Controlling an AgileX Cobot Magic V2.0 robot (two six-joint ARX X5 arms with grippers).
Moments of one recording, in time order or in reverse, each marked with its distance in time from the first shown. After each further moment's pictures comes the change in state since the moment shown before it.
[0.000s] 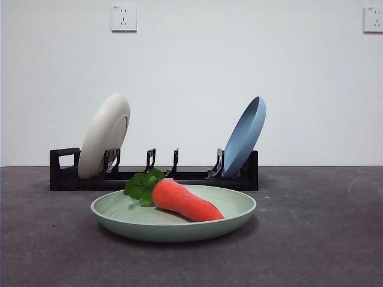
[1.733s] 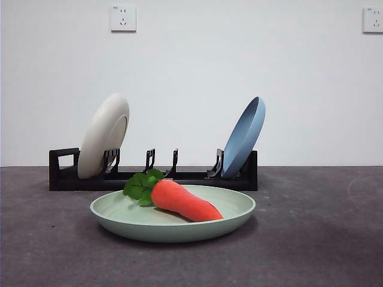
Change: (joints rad) left arm 0.000 0.000 0.000 0.000 0.000 0.000; right arm -0.686 -0.713 -0.981 0.924 0.076 -0.011
